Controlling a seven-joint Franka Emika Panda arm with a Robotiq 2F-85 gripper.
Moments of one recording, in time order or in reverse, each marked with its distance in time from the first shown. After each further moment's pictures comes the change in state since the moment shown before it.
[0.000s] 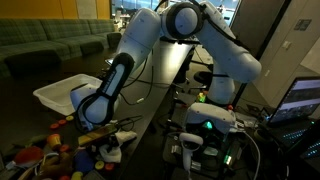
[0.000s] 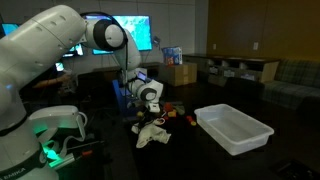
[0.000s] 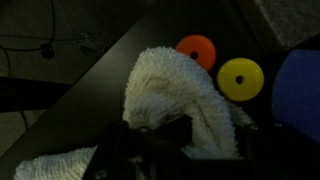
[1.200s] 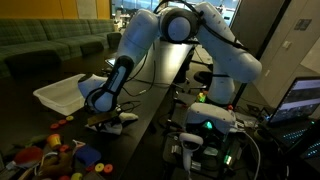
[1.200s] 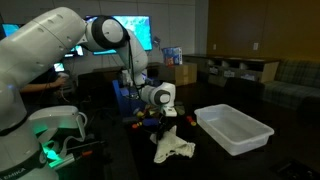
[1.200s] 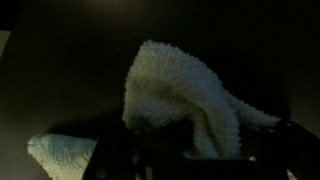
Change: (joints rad) arm 0.028 0.012 -0.247 0.019 -0.173 0.000 0.101
